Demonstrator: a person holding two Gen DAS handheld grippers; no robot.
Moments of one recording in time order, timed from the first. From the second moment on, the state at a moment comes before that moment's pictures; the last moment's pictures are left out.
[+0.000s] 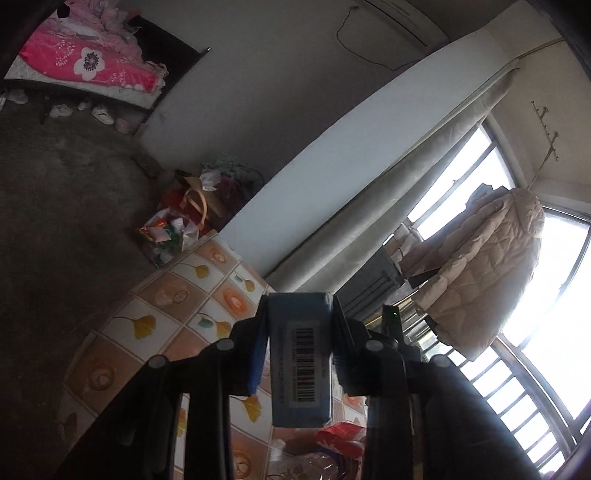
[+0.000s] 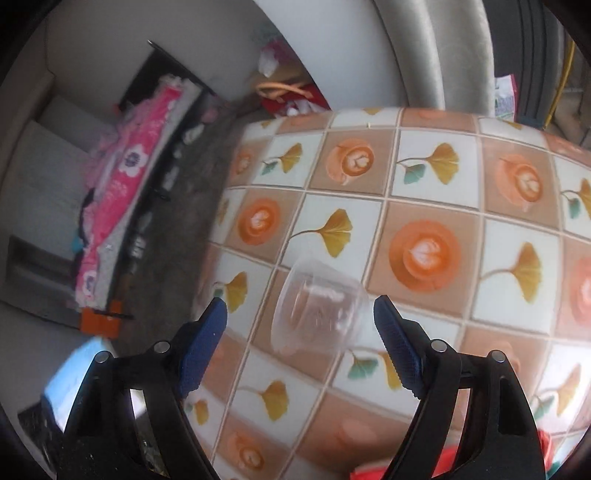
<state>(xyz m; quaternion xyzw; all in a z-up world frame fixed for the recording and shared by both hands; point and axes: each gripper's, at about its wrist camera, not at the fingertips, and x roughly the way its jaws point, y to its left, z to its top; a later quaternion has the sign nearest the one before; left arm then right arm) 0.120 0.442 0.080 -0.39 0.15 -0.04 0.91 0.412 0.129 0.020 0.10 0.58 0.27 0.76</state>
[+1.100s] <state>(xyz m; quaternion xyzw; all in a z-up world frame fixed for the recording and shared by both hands) 0.097 0.386 0.105 -0.34 0.14 -0.11 0.92 0.349 0.034 0.068 0.13 0.54 0.27 0.78</state>
